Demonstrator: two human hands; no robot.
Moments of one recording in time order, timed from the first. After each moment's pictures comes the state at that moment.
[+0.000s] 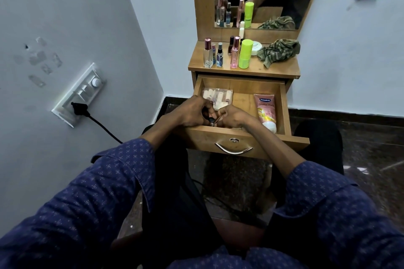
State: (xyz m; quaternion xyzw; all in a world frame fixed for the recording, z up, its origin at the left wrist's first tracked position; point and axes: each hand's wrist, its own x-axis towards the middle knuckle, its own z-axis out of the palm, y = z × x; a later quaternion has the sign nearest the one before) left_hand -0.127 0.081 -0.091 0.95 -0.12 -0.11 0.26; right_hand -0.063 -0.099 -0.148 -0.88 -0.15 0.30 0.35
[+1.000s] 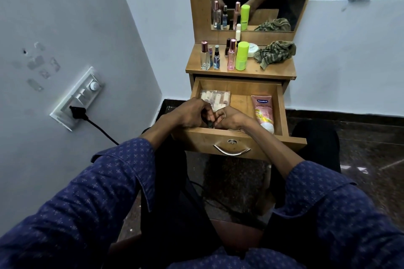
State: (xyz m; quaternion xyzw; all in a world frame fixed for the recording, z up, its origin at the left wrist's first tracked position) left_hand -0.120 0.079 -0.090 0.95 -0.14 -0.14 0.24; right_hand -0.063 -0.102 -0.150 -0.85 -0.16 0.32 0.37
